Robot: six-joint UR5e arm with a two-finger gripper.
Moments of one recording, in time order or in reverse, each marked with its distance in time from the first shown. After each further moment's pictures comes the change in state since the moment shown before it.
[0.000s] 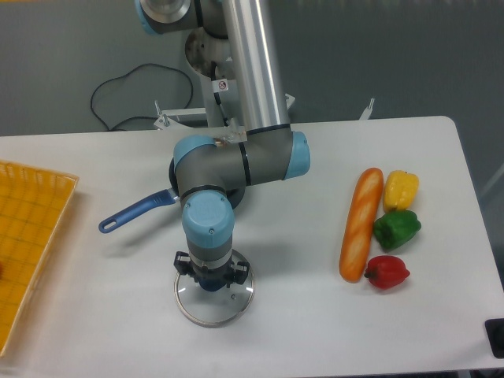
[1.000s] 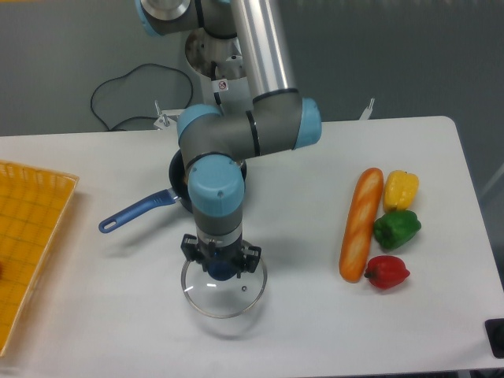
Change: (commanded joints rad) arm 0.057 0.146 0.002 -0.074 0.012 0.205
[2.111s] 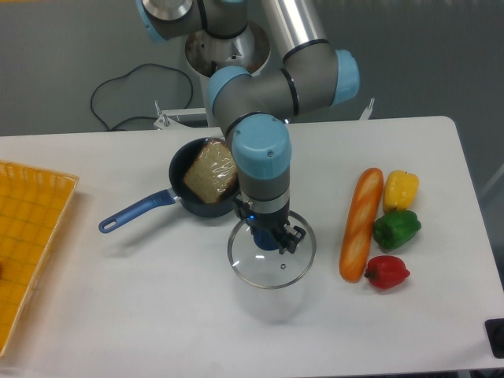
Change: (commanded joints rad) arm 0.120 0.074 -0.002 -0.106 0.087 0.556
